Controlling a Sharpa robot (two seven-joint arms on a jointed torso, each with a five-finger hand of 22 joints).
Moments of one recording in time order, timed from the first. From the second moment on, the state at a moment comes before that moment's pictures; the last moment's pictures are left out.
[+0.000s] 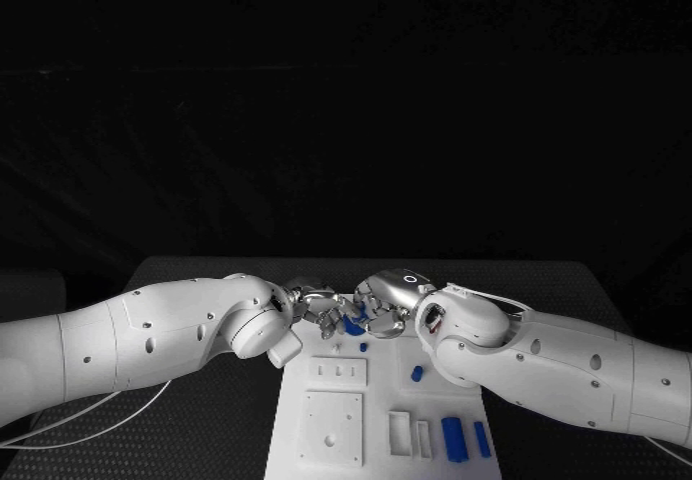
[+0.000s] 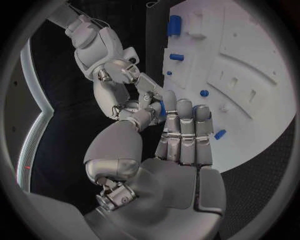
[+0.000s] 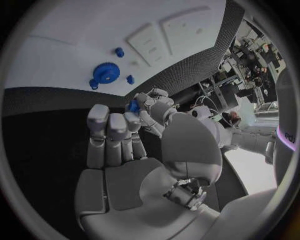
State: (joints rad) left arm 1.34 -0.67 -0.24 1.40 -0.40 -0.15 -0.20; left_hand 0.91 0.05 0.67 -0.20 0.17 0.99 0.11 0.32 0.49 1.32 -0.01 0.54 0.51 1.17 -0.11 0.98 0.82 0.06 0.87 -0.11 0.97 1.26; right arm 1.20 -0.58 -0.10 1.47 -1.63 -0.30 -0.27; right_hand 1.04 -0.16 0.79 -0.21 0.05 0.93 0.09 0.37 0.47 1.14 -0.02 1.15 1.08 1.31 -0.12 1.26 0.97 0.22 1.22 -0.04 1.05 1.31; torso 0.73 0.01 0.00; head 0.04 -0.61
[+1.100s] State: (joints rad) left arm 1.34 -0.68 -0.23 1.40 -0.49 -0.16 -0.20; left_hand 0.90 0.05 0.69 -0.21 0.20 0.99 0.11 0.35 0.54 1.33 -0.02 0.55 0.51 1.18 -0.11 1.00 0.81 0.06 0.88 -0.12 0.99 1.26; right arm 1.18 -0.63 -0.10 1.44 -1.65 -0.33 -0.28; right_hand 0.99 -0.26 0.75 -0.14 0.05 0.93 0.08 0.35 0.46 1.13 -0.02 1.14 1.07 1.31 -0.12 1.24 0.96 0.22 1.22 -0.04 1.05 1.31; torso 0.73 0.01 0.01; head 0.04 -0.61
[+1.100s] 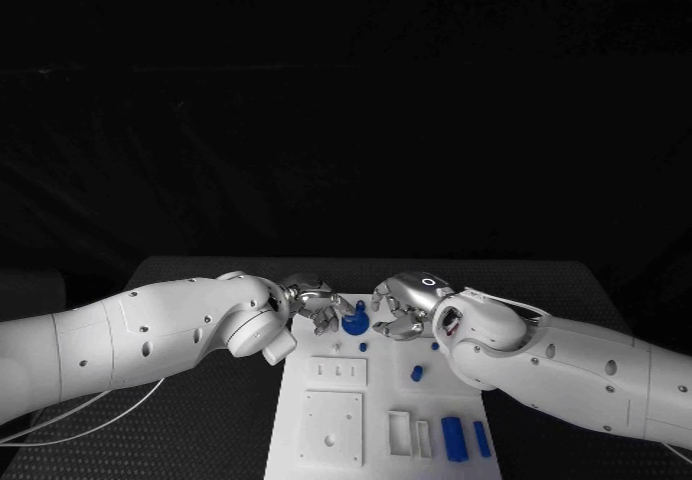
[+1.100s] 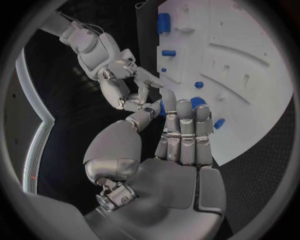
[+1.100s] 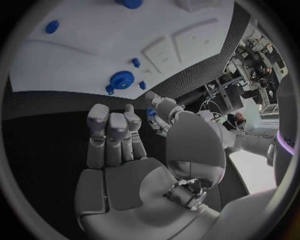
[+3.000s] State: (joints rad) left arm 1.24 -0.73 -0.24 1.53 -1.01 -0.35 -0.33; left_hand 0.89 -0.06 0.68 -0.22 0.36 1.06 0.08 0.40 0.54 1.44 -0.10 0.78 0.67 1.26 -0.16 1.24 0.84 0.06 1.00 -0.16 1.09 1.30; right arm 1.21 -0.69 -0.03 1.30 -1.39 -0.54 -0.15; right_hand 1.01 -0.28 0.78 -0.10 0.10 0.98 0.10 0.32 0.45 1.08 0.00 1.07 1.01 1.27 -0.11 1.15 0.93 0.23 1.17 -0.03 0.98 1.28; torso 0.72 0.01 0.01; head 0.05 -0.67
